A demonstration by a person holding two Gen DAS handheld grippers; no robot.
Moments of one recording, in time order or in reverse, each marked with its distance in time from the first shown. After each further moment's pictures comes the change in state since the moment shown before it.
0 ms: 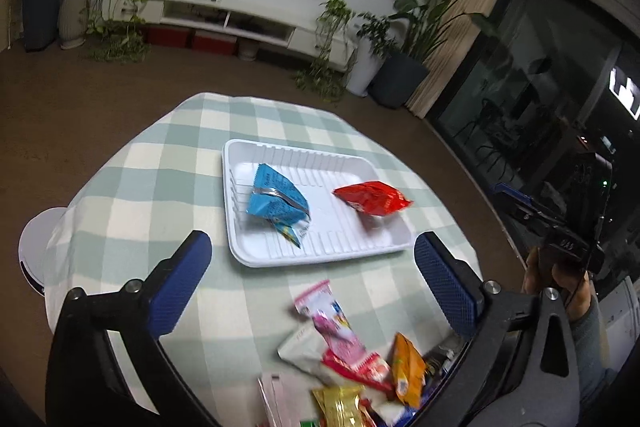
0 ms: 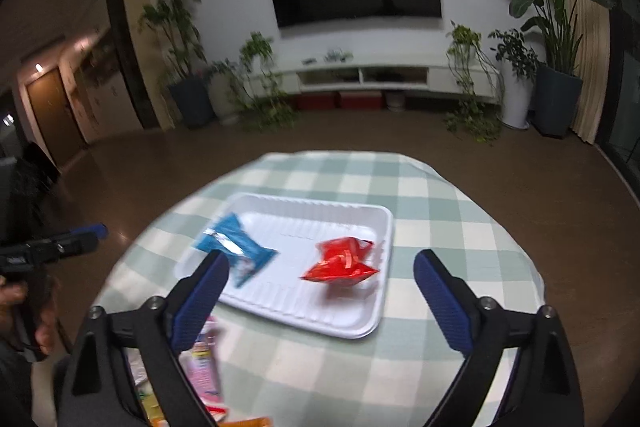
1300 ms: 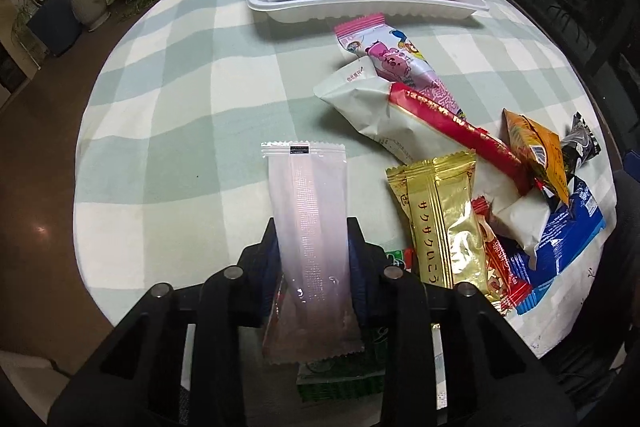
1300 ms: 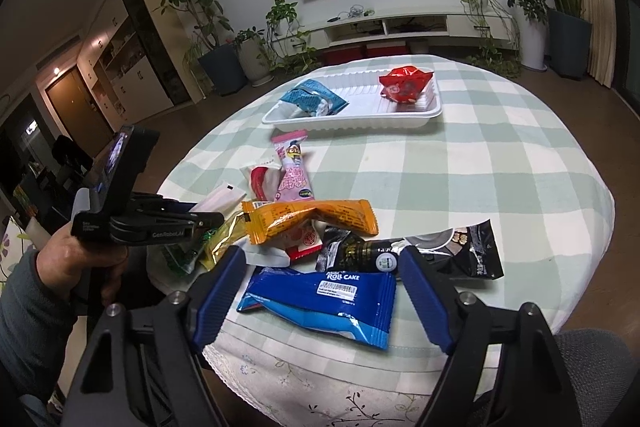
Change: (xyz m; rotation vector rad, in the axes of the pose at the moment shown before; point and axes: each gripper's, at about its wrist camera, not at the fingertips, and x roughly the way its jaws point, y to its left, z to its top) left arm 0.059 -0.013 -0.157 0.210 0.442 0.359; right arm -0.063 0.065 -0.181 0.062 0.174 0.069
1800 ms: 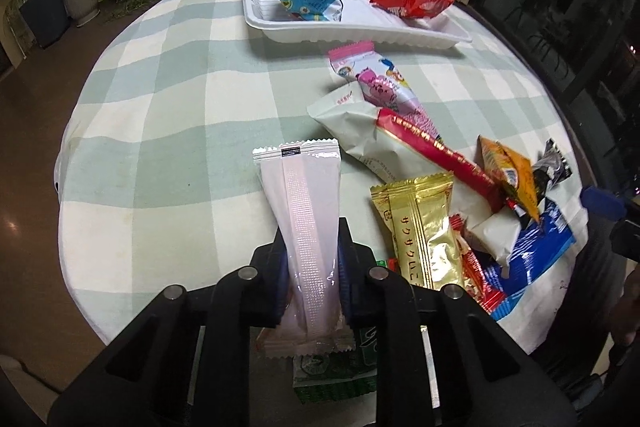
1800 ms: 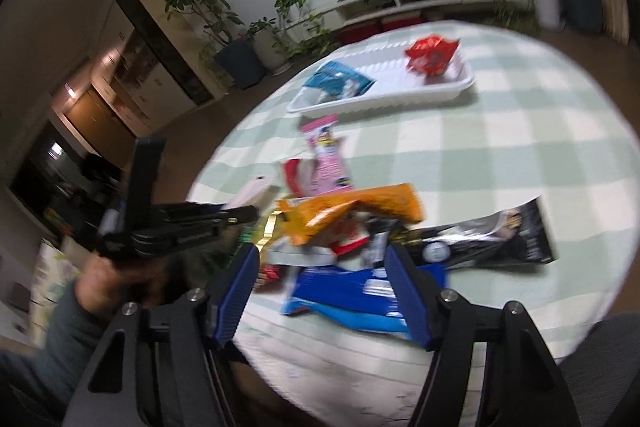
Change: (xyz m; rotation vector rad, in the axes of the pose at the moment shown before) left arm -0.010 0.015 -0.003 -0.065 -0.084 -0.128; right arm 0.018 -0.001 0.013 0.144 0.091 0.180
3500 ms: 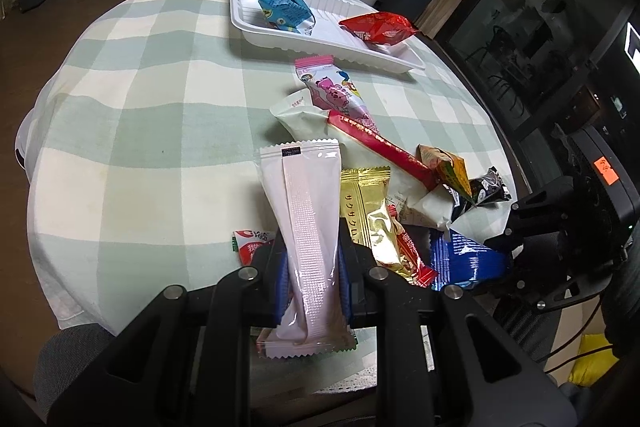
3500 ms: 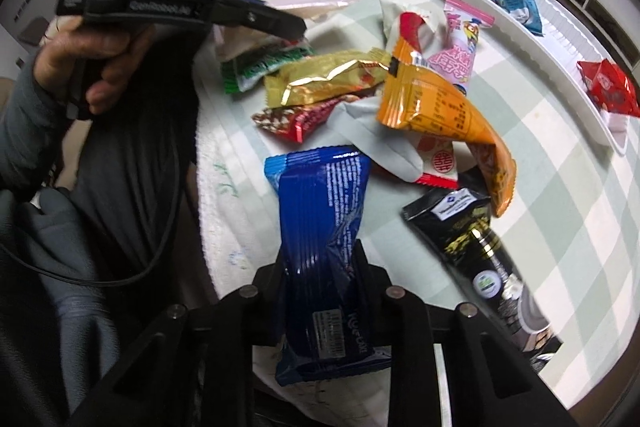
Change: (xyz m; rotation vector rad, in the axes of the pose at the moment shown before) left arm -0.028 0.008 -0.026 -0.096 -0.059 -0.215; right arm 0.074 0.035 -0.006 -0.690 0.681 0.122
